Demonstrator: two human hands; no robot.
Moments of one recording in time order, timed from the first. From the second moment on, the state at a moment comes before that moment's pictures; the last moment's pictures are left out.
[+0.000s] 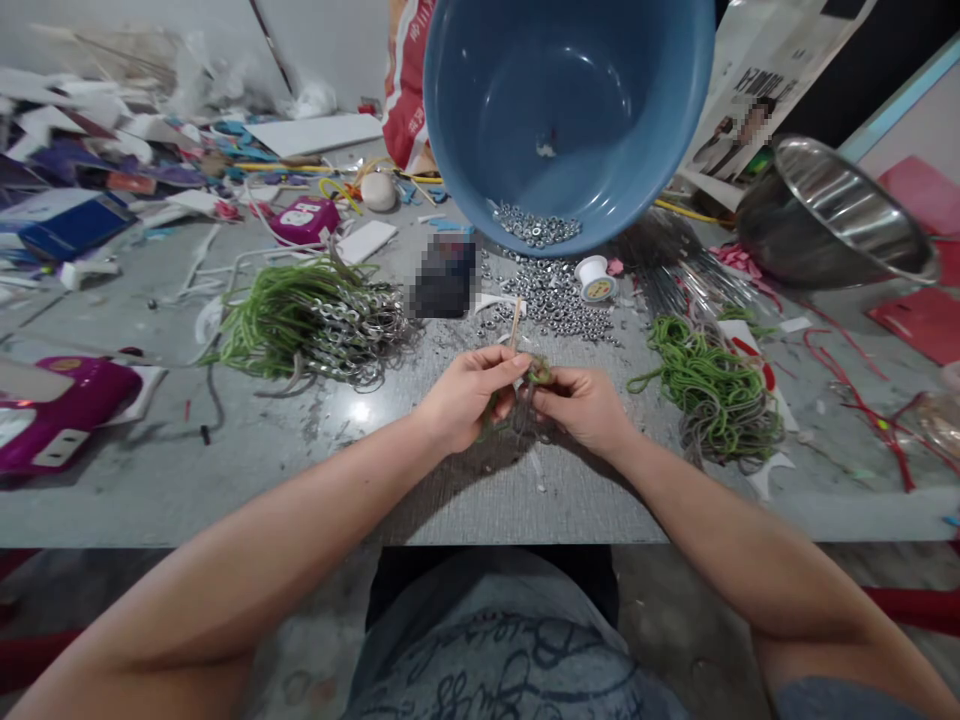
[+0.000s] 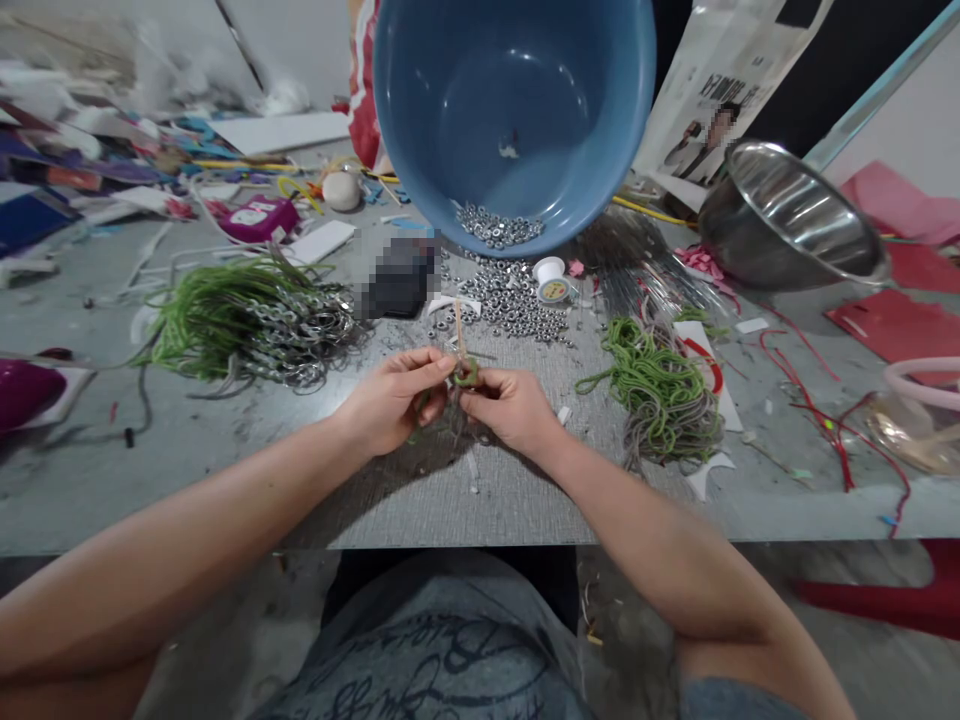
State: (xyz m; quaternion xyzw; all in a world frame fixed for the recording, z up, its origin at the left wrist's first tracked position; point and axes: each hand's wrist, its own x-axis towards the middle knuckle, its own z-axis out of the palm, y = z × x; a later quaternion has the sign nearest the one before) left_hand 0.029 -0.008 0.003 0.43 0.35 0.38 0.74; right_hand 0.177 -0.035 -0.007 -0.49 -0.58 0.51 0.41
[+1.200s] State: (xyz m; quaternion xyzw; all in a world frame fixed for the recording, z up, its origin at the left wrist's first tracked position) left_hand 0.021 -0.002 0.010 0.45 0.39 0.46 0.66; right_hand 0.184 -0.043 0.003 -0.43 -0.89 0.15 0.04
